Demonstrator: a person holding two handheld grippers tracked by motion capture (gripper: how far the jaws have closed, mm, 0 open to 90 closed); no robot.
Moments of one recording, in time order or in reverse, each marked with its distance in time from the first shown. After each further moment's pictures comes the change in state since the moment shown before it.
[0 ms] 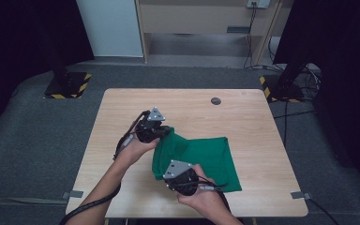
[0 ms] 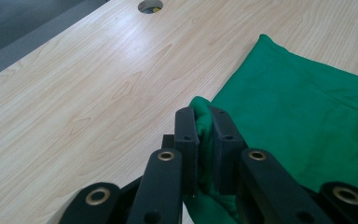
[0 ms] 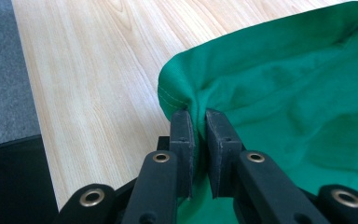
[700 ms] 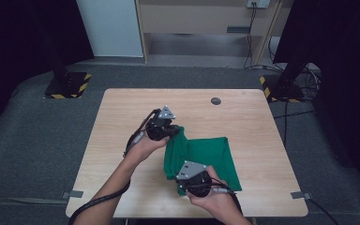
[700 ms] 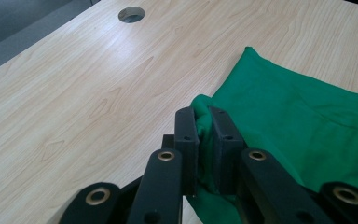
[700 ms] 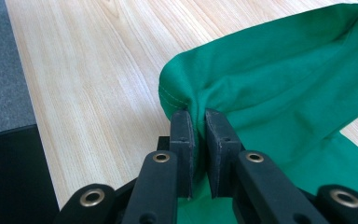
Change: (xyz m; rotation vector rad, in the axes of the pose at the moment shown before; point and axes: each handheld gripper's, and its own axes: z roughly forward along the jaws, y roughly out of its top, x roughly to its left) left arm -0.009 0.017 0.023 -0.004 -0.048 0.003; right arm -0.011 -0.023 -0.023 -0.007 -0.025 0.023
